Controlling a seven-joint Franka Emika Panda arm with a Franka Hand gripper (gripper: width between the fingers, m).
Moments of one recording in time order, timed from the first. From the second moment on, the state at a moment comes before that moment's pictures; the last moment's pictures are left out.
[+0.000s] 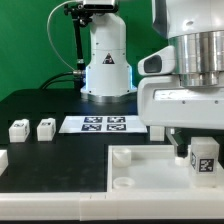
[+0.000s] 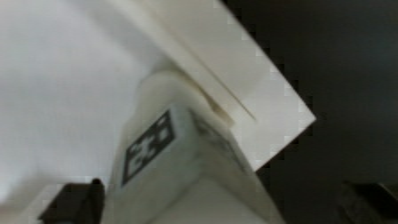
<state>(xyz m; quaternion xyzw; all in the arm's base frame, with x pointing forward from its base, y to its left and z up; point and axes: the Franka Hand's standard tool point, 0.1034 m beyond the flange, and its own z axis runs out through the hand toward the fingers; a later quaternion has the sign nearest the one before) 0.648 0.119 0.071 -0.95 0.28 -0.09 0.06</state>
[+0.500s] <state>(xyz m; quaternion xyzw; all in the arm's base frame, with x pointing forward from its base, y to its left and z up) 0.646 0.116 0.069 -0.99 -0.14 -0.08 -0.01</state>
